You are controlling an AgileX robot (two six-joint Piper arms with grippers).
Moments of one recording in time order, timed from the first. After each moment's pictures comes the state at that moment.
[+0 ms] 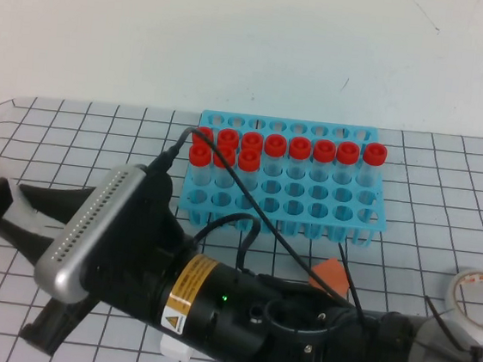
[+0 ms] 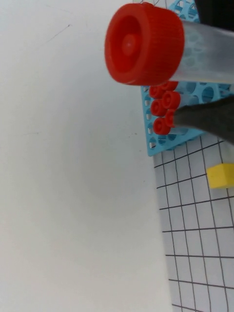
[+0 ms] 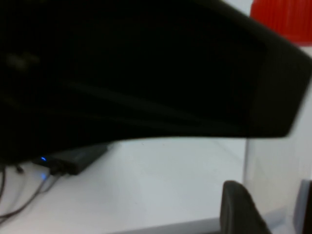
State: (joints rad) right arm 1.07 1.86 -1.17 -0.17 -0.70 -0.03; left arm -0.27 0.50 -0.52 -0.38 0.18 0.23
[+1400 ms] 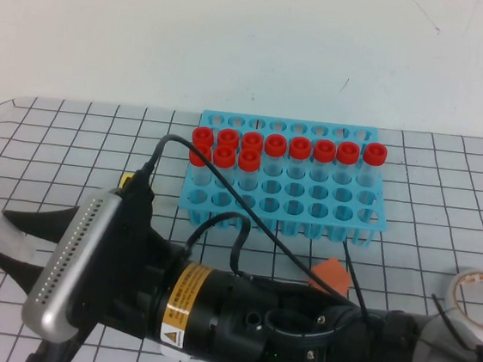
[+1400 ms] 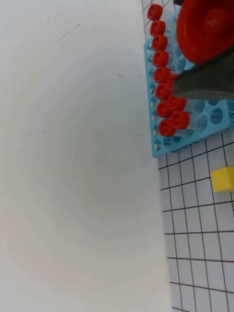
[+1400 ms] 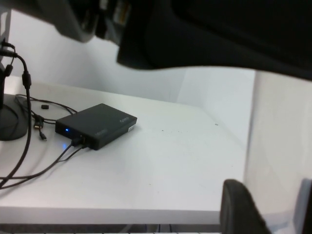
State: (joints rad) right arm 1.07 1.86 -1.17 -0.34 -0.66 -0.02; left arm -0.27 0.50 -0.52 -0.41 0.15 0.23
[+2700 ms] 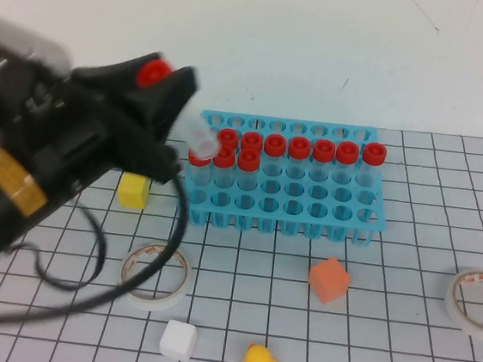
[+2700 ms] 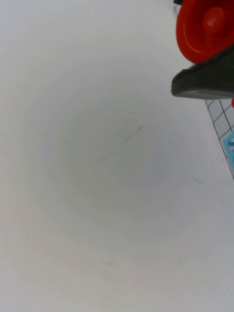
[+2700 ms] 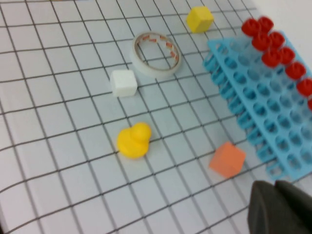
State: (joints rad) right arm 1.07 0.75 -0.82 -0.35 0.80 -0.04; left arm -0.37 1.21 -0.68 0.40 -0.66 -0.57
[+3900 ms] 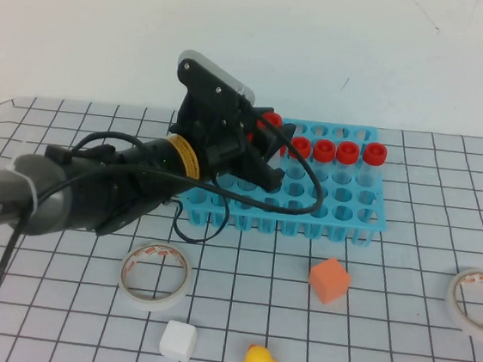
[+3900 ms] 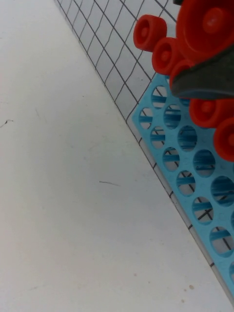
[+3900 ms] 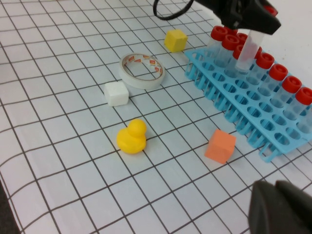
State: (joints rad) right arm 1.07 0.28 -0.59 -0.34 0.85 0.04; left arm -0.41 1.90 -1.15 0.61 -0.64 -0.52
